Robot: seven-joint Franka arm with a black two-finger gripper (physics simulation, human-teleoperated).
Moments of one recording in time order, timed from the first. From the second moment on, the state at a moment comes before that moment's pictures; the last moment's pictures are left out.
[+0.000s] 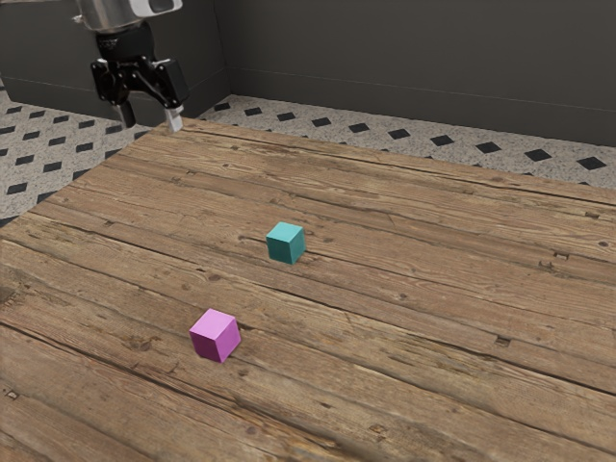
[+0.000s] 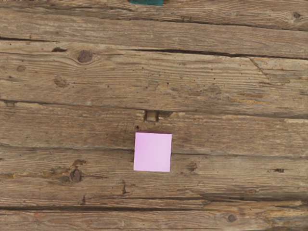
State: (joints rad) arm -0.13 0.05 0.20 -1.36 -0.07 1.40 0.00
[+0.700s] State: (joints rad) arm -0.07 0.36 0.01 -1.10 0.15 1.56 -0.04
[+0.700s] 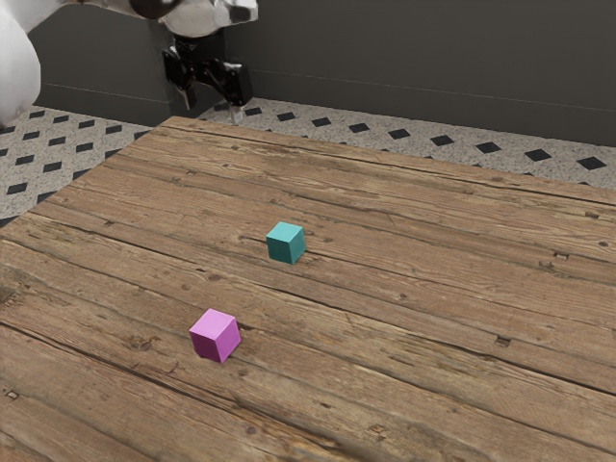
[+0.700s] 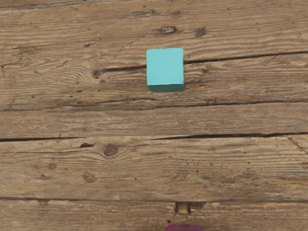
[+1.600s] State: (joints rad) arm 0.01 0.92 0.10 -0.85 -0.11 1.82 -0.02
